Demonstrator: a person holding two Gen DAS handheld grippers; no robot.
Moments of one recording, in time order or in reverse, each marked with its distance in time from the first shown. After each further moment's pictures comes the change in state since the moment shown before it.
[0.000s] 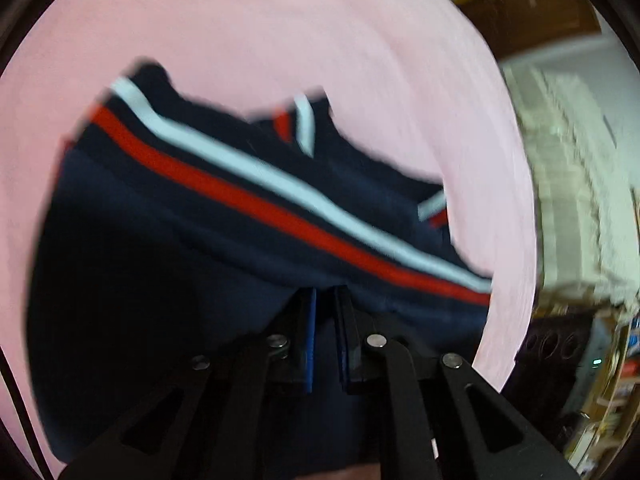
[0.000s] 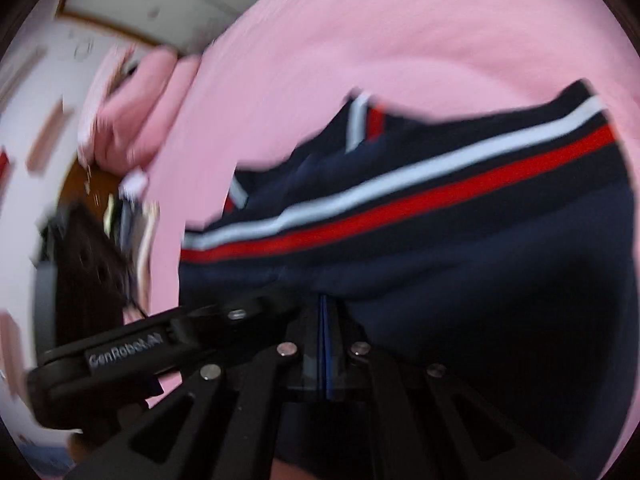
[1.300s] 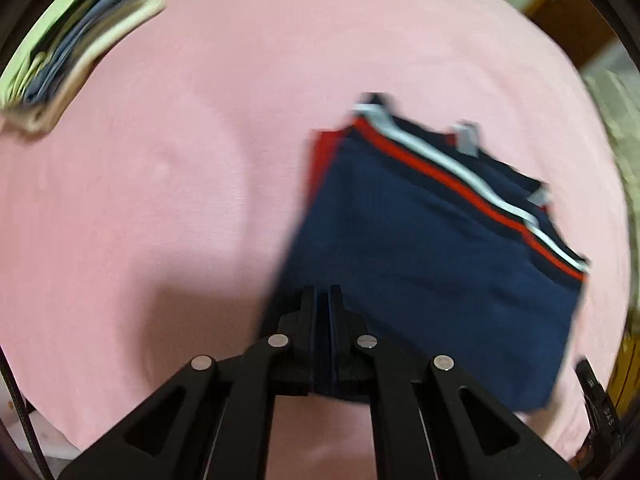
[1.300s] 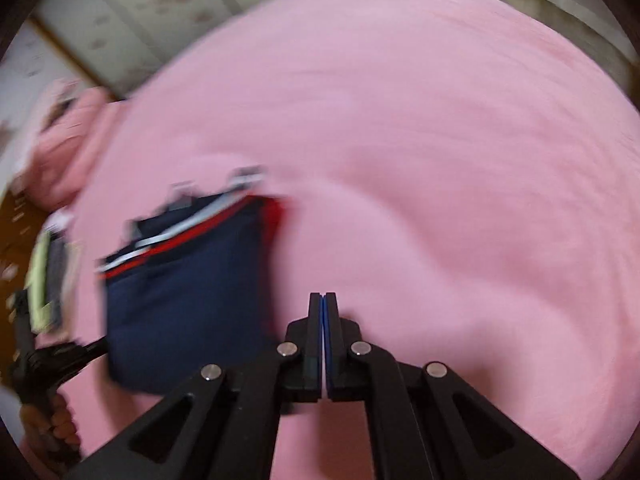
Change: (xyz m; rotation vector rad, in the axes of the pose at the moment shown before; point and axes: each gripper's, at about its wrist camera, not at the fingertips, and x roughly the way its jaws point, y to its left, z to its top) left arm -0.040 -0.018 -0.065 0.013 -0.090 0.415; right arm -0.127 -0.054 -0.039 -0.031 -0.174 -0.304
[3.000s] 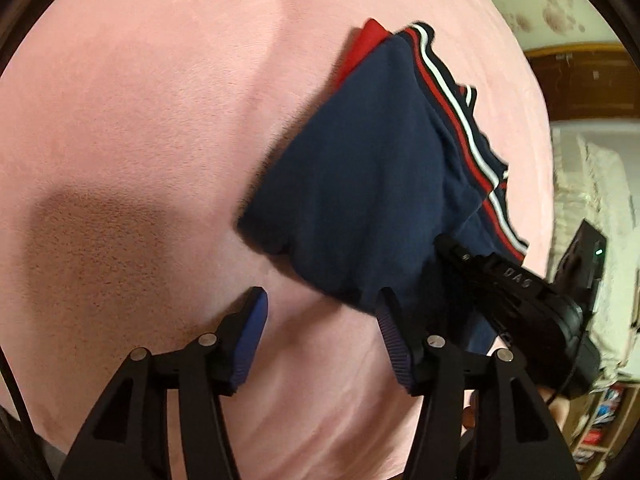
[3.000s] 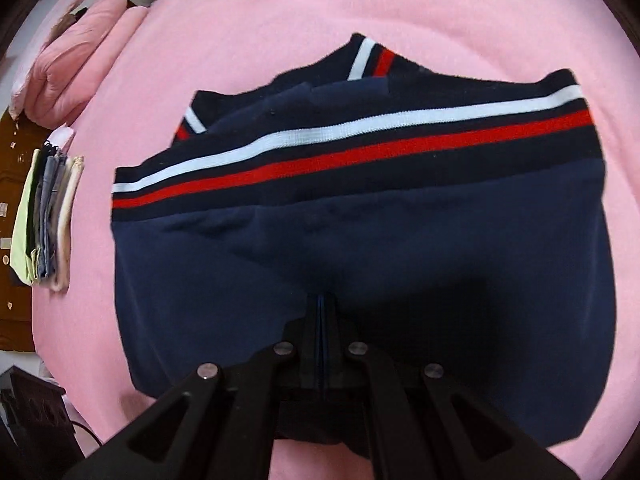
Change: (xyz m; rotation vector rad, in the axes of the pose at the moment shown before) left arm 0.050 0.039 -0.080 -0.318 0.171 -0.383; right arm 0.111 0.135 -0.007 -0.092 0.313 -0.050
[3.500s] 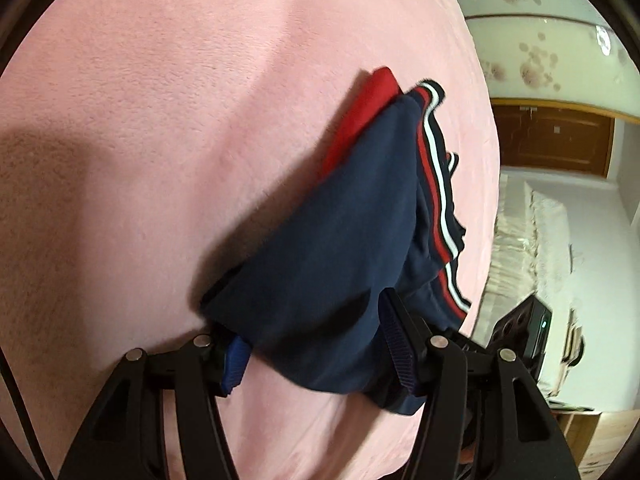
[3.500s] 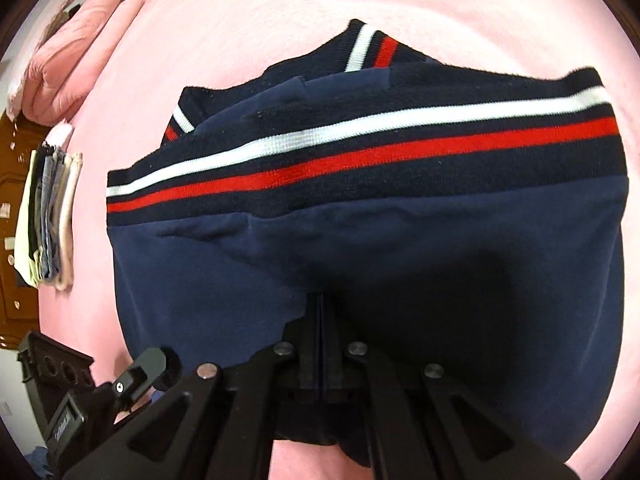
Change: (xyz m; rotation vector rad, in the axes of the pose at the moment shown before) left arm -0.002 0.036 0.039 -0.121 -0.038 -0.275; right arm 0.013 0.004 0.011 0.020 0.062 0.038
